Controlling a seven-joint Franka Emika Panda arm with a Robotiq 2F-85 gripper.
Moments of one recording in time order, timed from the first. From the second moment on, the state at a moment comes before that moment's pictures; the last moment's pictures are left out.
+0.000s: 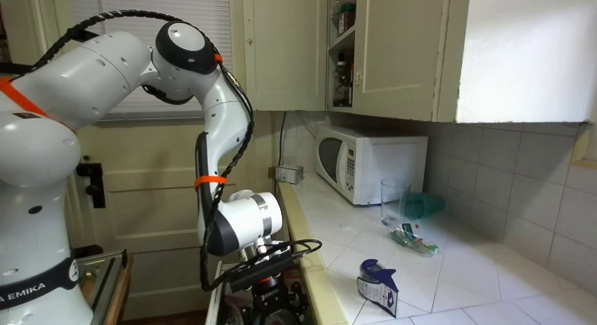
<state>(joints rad) 0.72 0.88 -0.73 -2.35 -1.54 3.06 0.44</state>
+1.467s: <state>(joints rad) 0.90 0.80 -0.75 -2.38 -1.57 3.05 0.60</state>
